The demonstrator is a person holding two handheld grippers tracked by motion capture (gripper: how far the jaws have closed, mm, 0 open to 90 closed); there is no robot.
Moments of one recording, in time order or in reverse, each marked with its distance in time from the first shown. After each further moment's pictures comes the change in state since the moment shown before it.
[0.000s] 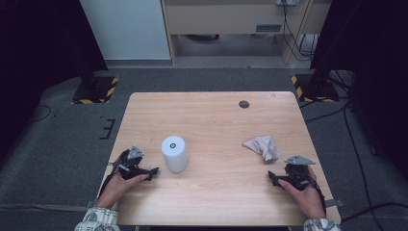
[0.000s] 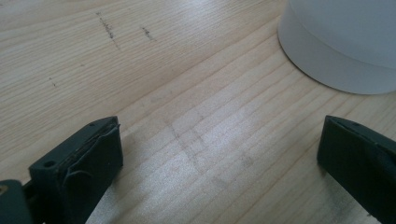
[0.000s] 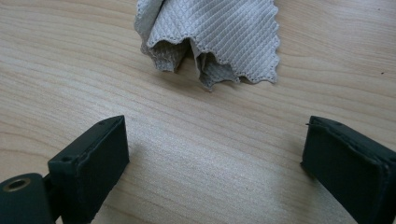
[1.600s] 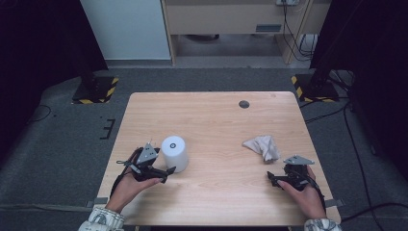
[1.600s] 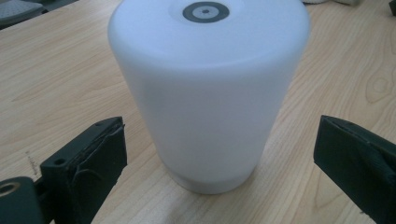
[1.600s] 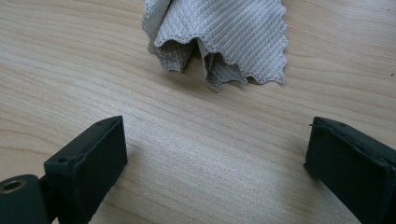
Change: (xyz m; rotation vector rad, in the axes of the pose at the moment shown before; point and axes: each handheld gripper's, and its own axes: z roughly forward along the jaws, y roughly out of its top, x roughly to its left) left arm -0.062 0.050 -0.026 -0.199 -0.112 0.145; right arm 0.003 0.001 0.001 0.006 0.011 0.000
